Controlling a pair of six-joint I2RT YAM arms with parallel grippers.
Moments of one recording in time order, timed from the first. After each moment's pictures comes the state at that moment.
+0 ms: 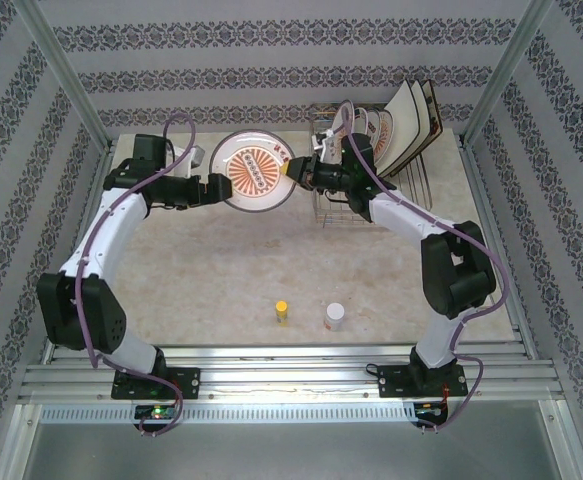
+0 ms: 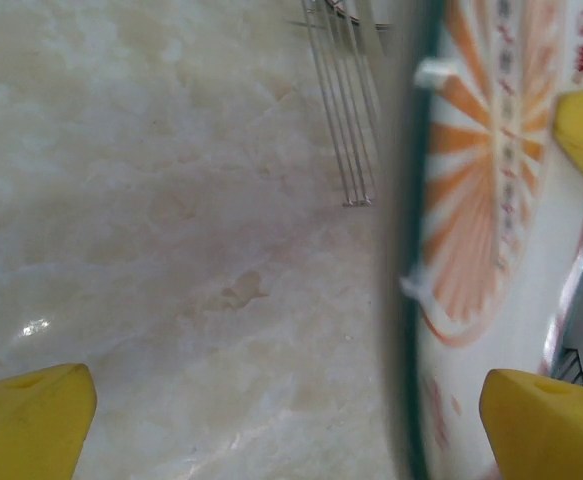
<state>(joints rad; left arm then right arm) -0.04 1.55 1.39 -0.78 0.65 -0.21 0.39 1.81 1.30 0.24 -0.79 0.96</state>
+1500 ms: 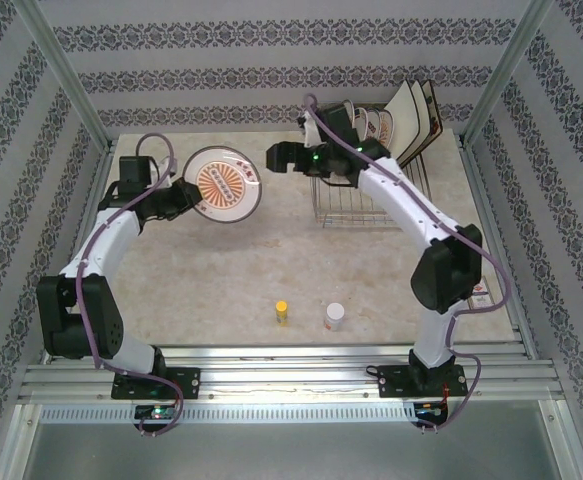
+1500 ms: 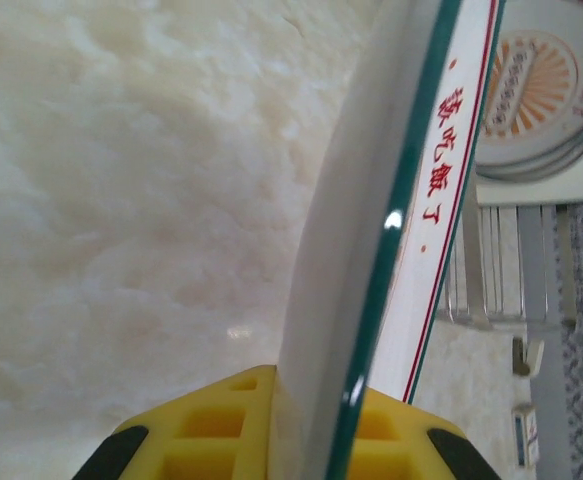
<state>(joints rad) 0.09 1.49 1.12 -0.42 0.60 -0.49 0.47 1.87 1.87 -0.71 -0.30 0.44</state>
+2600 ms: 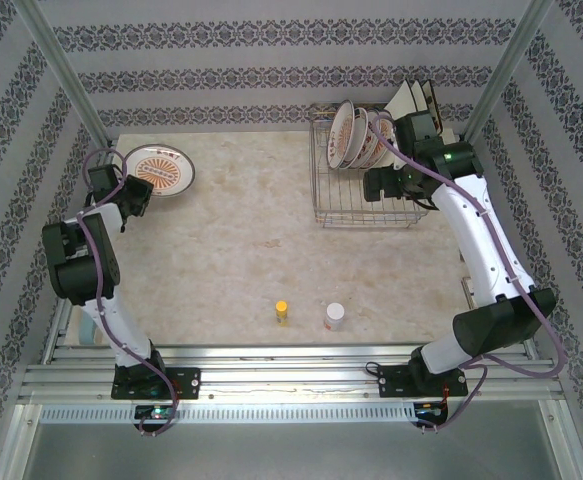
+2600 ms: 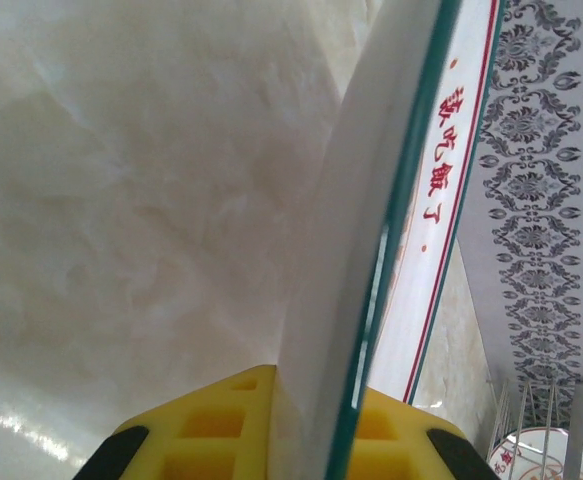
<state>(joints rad) 0.36 1.93 1.17 0.09 0.42 -0.95 0.25 1.52 1.75 -1.28 0.12 0.18</state>
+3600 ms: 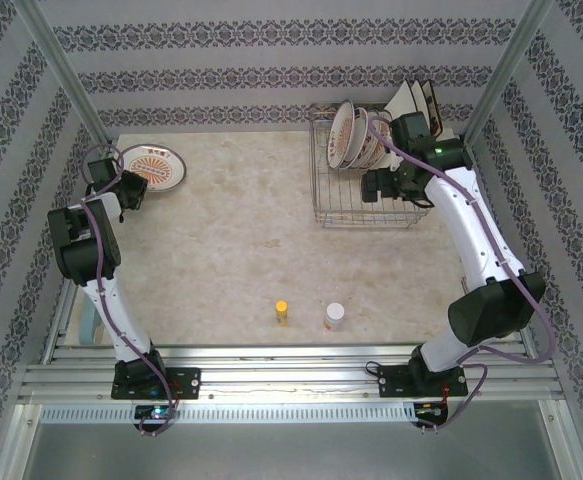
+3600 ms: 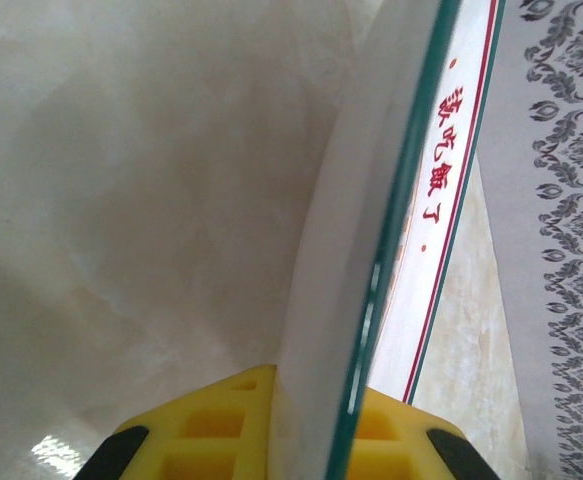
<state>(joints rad) 0.38 2.14 1.39 0.04 0.36 -0.95 0.22 1.59 1.72 -1.25 0.08 0.19</state>
